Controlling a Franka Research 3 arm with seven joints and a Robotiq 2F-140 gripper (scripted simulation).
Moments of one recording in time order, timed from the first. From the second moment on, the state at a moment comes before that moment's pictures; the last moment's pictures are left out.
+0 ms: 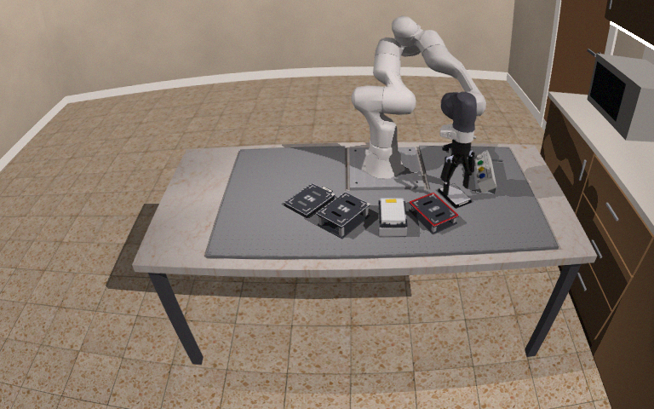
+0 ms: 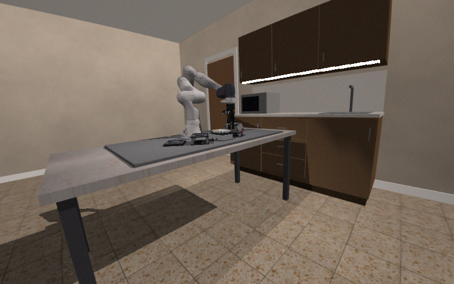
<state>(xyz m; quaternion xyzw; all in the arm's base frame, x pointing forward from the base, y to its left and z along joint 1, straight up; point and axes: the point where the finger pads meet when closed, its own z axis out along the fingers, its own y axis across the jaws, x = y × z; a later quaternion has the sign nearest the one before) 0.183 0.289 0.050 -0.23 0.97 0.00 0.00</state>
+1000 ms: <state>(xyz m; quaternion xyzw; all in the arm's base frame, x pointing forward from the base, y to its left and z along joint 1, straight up) 0.182 0.288 0.036 -0.23 0.97 0.00 0.00</state>
